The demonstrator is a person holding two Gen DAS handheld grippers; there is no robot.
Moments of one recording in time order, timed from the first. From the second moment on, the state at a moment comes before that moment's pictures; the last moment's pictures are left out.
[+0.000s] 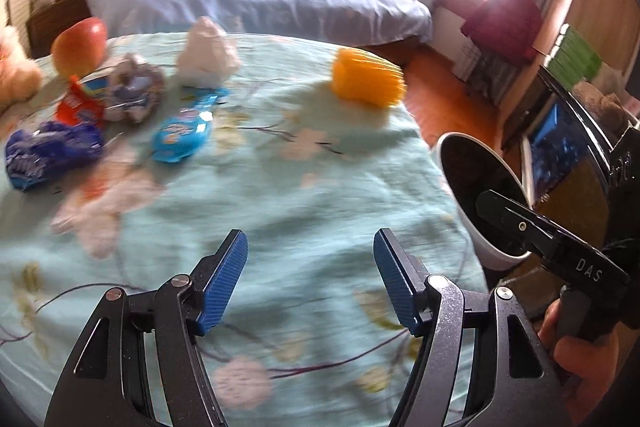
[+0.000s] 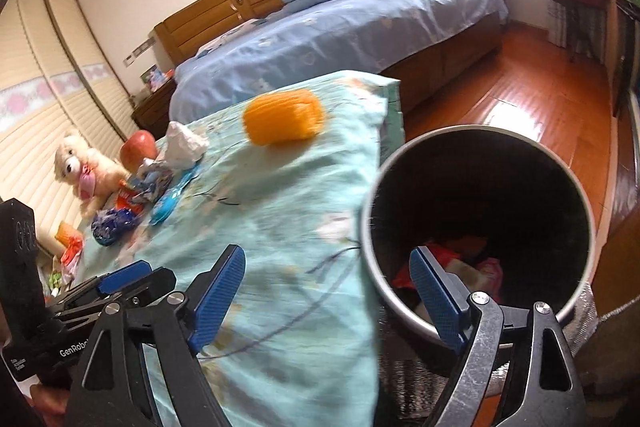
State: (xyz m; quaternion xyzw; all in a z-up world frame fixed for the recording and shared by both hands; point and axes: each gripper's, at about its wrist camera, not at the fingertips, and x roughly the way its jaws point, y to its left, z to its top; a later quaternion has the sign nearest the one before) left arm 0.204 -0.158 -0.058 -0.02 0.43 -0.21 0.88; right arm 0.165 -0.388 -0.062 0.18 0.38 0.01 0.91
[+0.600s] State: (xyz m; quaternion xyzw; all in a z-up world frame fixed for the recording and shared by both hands) left arm 0.224 -0.101 -0.067 -0.03 0.44 -0.15 0.88; right arm 0.207 -0.337 -0.066 0.14 0.39 0.04 0.91
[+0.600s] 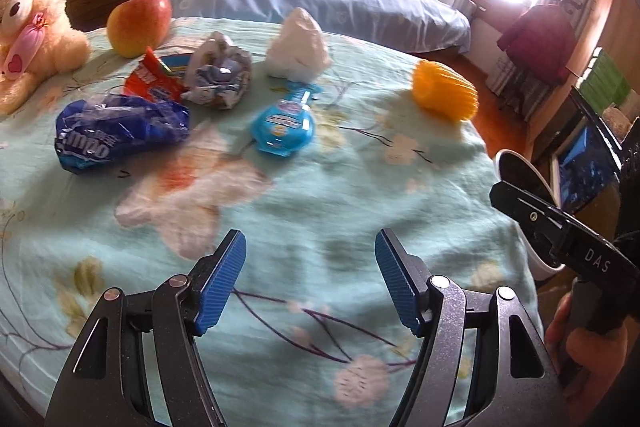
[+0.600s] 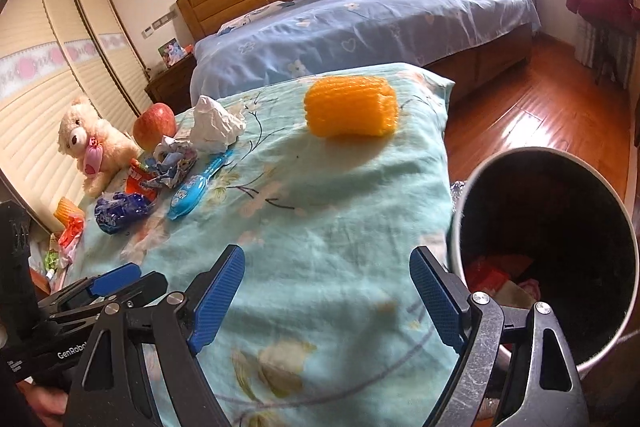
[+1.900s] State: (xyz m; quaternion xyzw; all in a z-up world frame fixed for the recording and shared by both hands) left arm 0.306 -0.118 -0.078 0.03 0.44 -0.14 0.89; right arm 0.314 -0.364 -0.077 0.14 0.40 0.00 0.91
